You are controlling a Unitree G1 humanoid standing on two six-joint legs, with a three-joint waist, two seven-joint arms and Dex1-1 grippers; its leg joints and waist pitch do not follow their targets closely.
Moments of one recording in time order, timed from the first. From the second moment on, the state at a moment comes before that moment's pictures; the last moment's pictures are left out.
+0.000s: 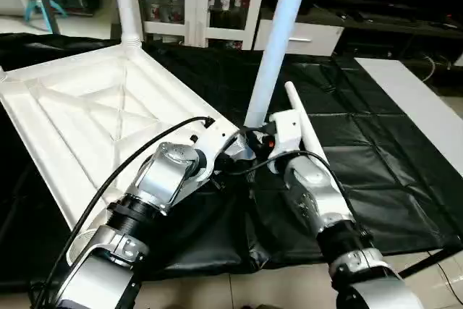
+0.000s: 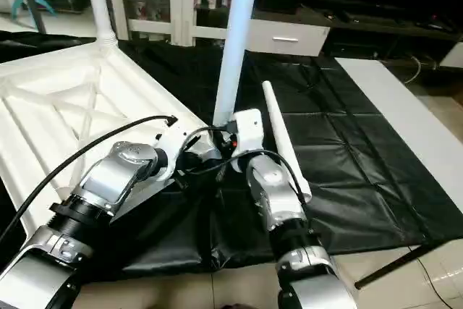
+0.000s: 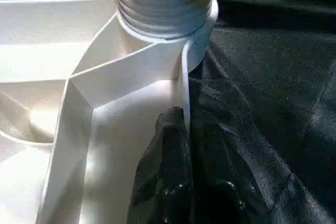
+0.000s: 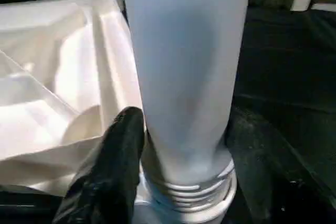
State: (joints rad) left arm -0.64 0.20 -0.30 0.40 0.10 0.67 -0.68; right arm -0.54 0.02 0.03 0.68 0.17 0.01 0.37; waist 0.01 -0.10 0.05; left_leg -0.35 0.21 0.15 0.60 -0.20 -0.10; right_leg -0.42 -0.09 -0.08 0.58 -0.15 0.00
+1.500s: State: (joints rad) left arm -0.52 0.42 -0.37 0.17 0.07 0.59 -0.91; right arm -0.32 -0.40 0.04 0.14 0.35 0.34 0.88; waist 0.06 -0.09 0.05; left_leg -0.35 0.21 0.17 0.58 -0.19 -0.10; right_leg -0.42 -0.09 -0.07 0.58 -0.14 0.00
